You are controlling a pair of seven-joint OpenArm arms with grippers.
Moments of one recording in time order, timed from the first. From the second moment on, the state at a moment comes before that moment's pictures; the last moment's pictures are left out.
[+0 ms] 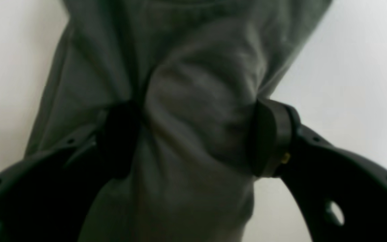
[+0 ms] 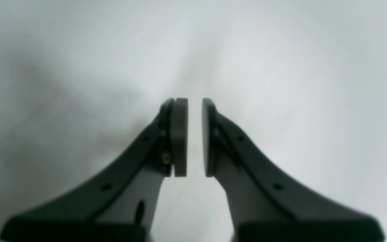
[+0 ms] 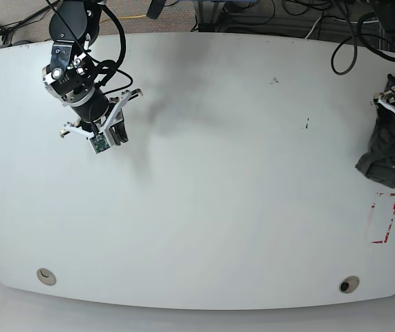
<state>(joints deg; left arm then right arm) 8.9 -28.1 -33.2 65.5 -7.1 -31.5 21.2 -13.5 6.7 13.7 111.8 9.6 35.6 -46.5</state>
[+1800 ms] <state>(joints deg) 56.2 0.2 -19.5 113.7 -1.5 -28.2 16.4 -55.5 3.0 22.0 102.9 11.9 33.0 1.3</state>
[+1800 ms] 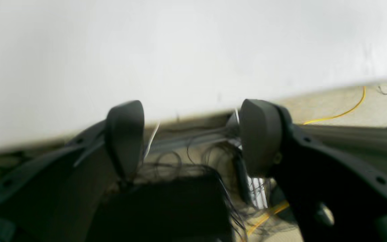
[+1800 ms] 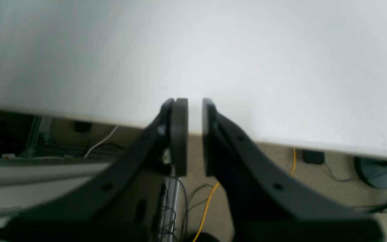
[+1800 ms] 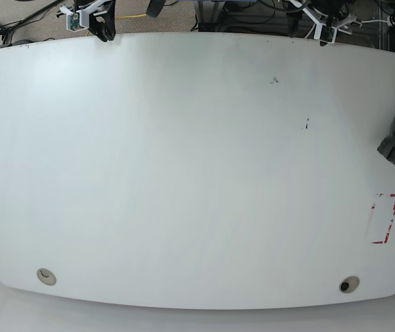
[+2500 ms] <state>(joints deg) 45.3 -2.8 -18.8 73.4 -7.5 -28.3 15.8 -53.6 7.6 9.1 69.2 11.6 32.5 4.0</state>
